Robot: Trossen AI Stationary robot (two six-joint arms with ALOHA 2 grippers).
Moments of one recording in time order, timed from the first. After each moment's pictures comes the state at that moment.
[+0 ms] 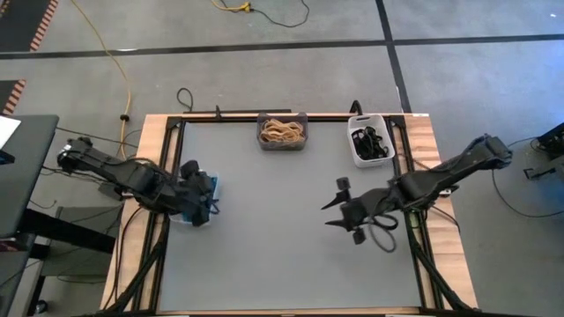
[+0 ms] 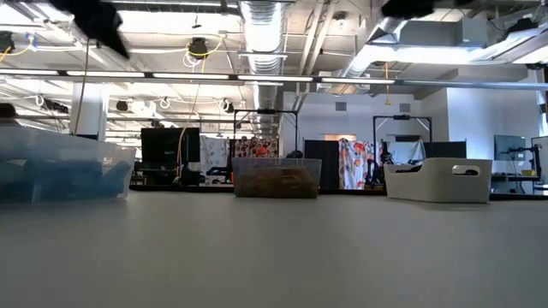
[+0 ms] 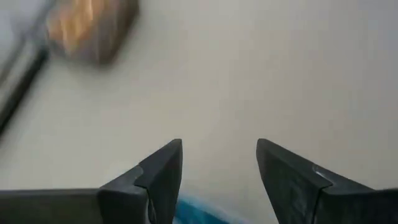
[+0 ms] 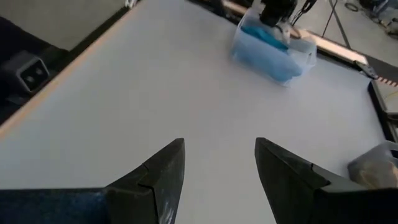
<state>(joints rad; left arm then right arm) -0.39 0.98 0.98 -1.04 -0.46 -0.56 0.39 1.11 0.86 -0.29 0.26 -0.16</state>
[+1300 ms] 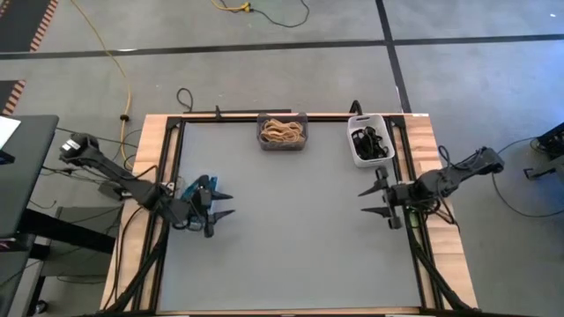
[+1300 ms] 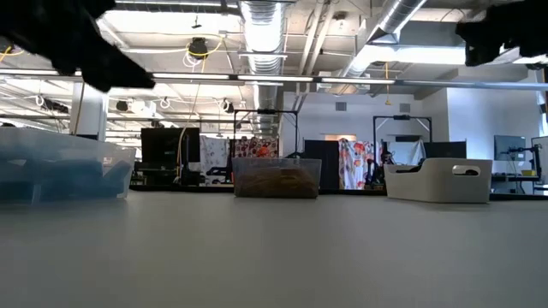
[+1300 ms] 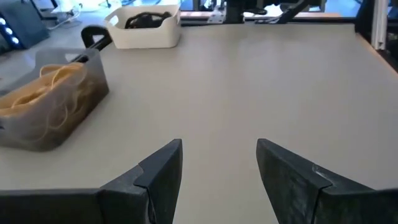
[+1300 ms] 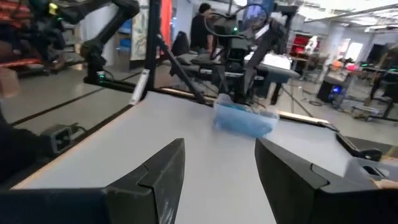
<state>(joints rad) -0.51 0.82 0.35 0.00 -0.67 -0.28 0.42 0.18 0.20 -0.01 0.26 -0.16</state>
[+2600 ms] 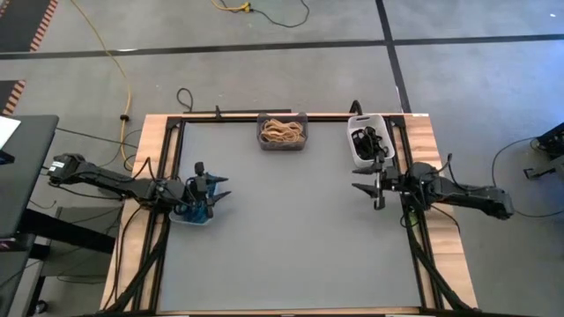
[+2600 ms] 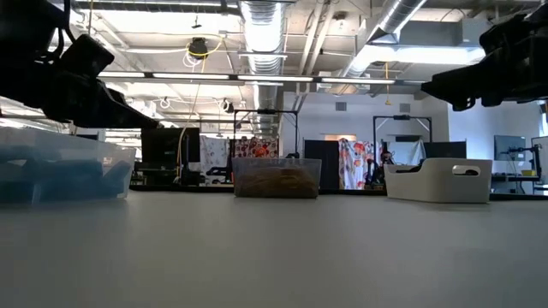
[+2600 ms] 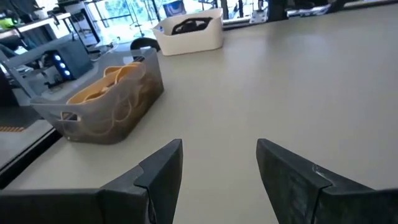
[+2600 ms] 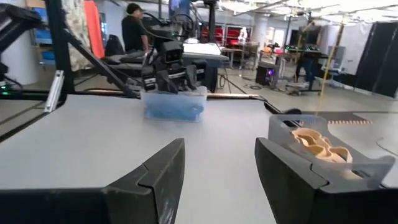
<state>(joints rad) -0.17 0.57 0.01 0.28 -0.49 0.04 -0.18 0.01 0.01 0.03 -0.06 -0.07</state>
